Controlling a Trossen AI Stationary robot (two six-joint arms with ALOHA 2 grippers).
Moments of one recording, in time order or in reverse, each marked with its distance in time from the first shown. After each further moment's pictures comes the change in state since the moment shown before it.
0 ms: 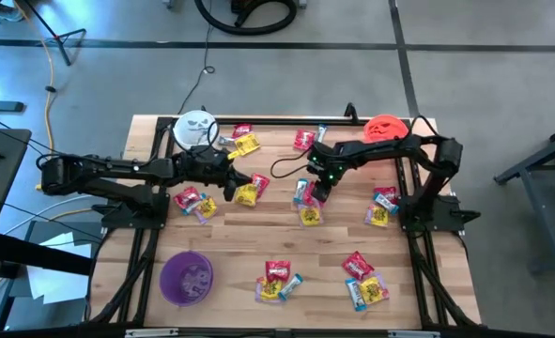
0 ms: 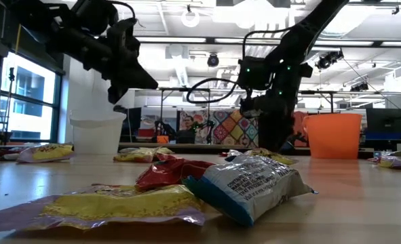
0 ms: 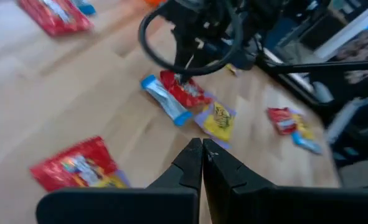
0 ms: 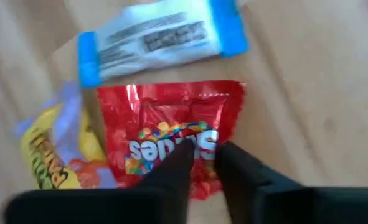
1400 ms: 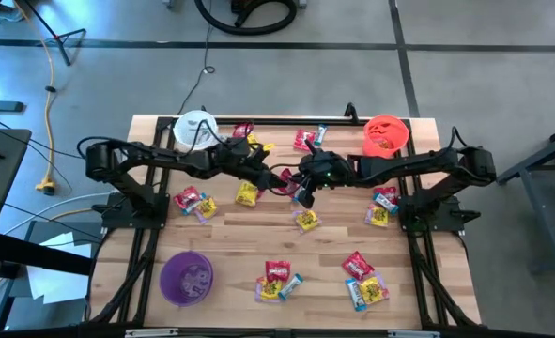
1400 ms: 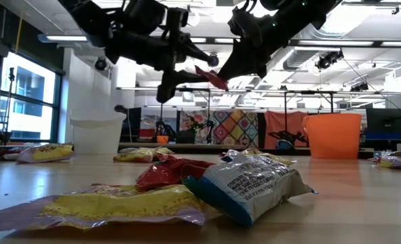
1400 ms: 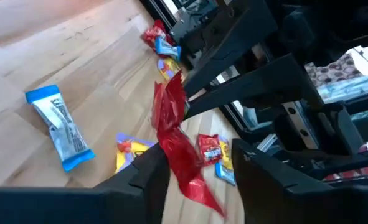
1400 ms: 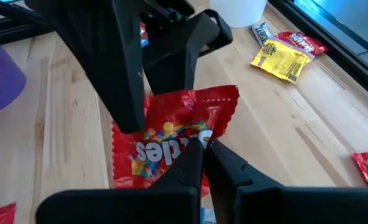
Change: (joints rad) left arm -0.025 0.431 0.355 0.155 0.194 -0.315; right arm 0.290 -0.268 0.003 0.416 0.399 0.035
